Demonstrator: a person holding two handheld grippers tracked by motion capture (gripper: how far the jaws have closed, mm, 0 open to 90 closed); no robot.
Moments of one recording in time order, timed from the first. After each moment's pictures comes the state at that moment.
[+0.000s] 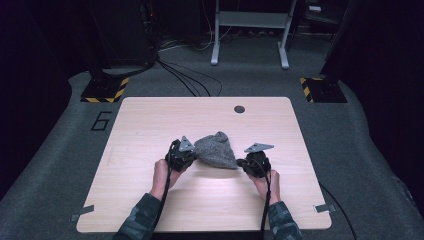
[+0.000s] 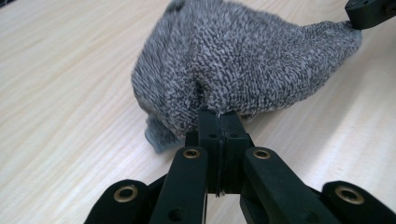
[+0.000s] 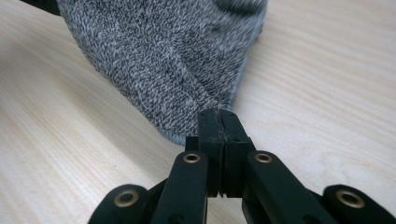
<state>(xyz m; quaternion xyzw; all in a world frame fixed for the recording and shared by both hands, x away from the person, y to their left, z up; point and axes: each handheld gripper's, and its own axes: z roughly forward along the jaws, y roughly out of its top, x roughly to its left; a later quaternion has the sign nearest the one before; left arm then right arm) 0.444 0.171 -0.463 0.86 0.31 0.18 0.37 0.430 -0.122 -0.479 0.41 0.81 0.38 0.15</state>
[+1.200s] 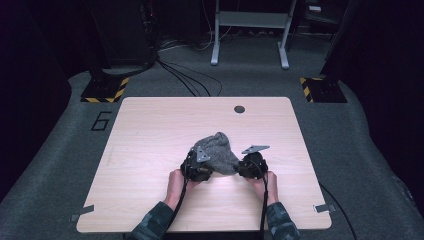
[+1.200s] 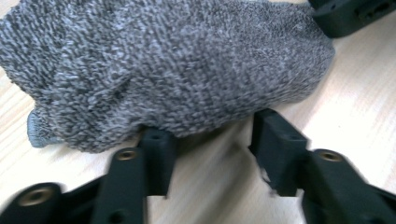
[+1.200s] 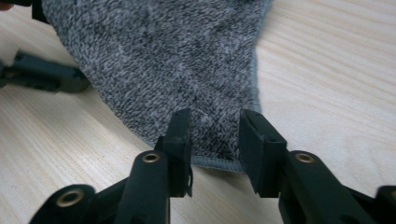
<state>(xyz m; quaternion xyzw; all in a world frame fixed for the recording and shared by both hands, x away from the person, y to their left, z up) 0.435 0.120 -0.509 0.87 0.32 0.17 0.34 0.442 -0.116 -0.505 0.42 0.83 0.35 0.11</state>
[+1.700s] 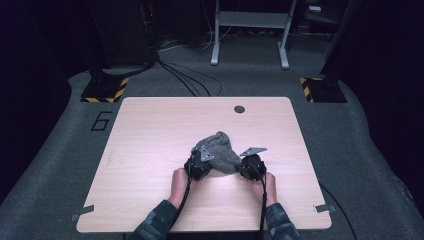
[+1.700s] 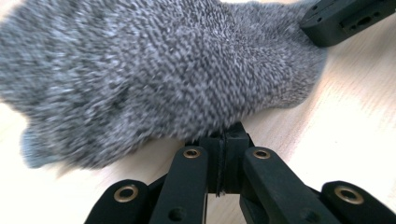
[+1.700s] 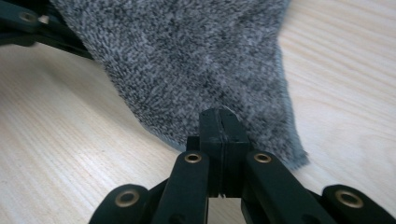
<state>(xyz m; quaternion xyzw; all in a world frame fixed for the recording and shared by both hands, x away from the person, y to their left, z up) 0.437 0.115 -0.507 0.86 0.32 0.17 0.35 0.439 -0.114 -0.509 0.42 0.83 0.34 0.13</state>
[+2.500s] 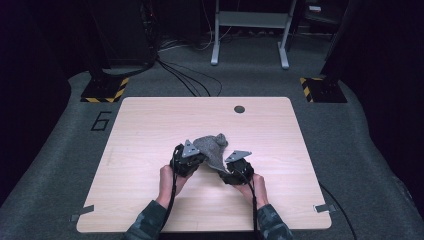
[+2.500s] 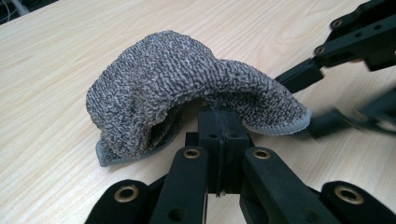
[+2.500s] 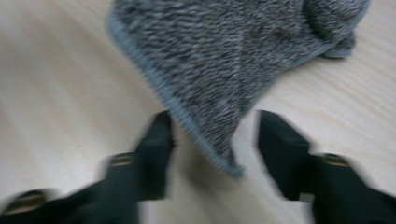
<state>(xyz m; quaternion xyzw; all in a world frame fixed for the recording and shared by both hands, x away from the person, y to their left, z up) 0.421 0.149 -0.463 0.83 0.33 0.19 0.40 0.423 -0.068 -0.499 0.34 0.86 0.35 0.16</state>
